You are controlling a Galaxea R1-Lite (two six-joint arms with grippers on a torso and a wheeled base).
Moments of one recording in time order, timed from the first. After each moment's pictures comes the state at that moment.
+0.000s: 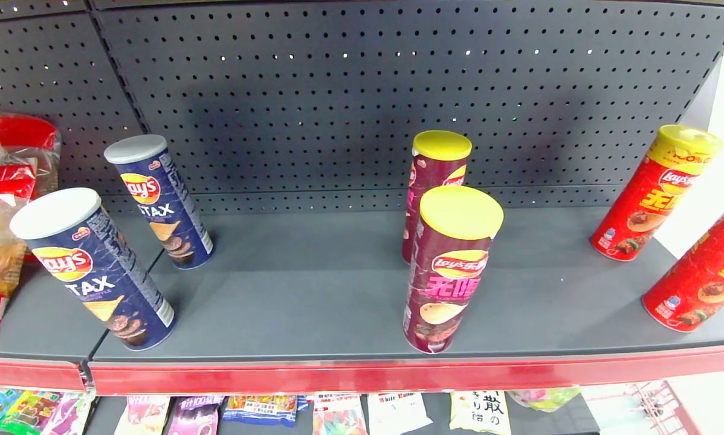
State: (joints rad) left arm 0.07 0.22 -0.35 0.55 0.31 -0.10; right arm -0.04 0.25 -0.22 0.22 0.01 -0.04
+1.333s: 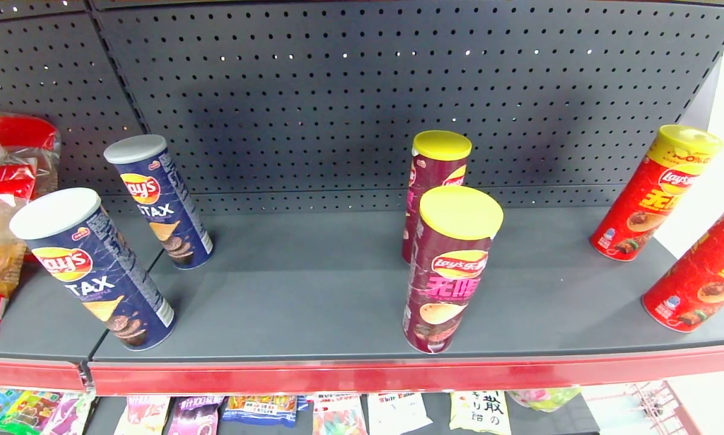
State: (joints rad) left arm 0.18 0.09 0.00 0.00 -0.03 -0.03; right arm 0.03 0.10 0.00 0.01 0.05 -0.02
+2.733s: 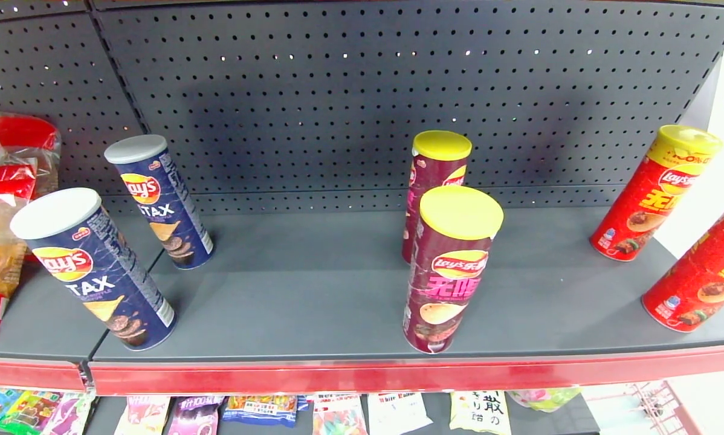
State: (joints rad) left arm 0.00 0.00 0.00 0.00 0.01 -0.01; right arm 0.01 0.04 0.00 0.00 0.00 0.01
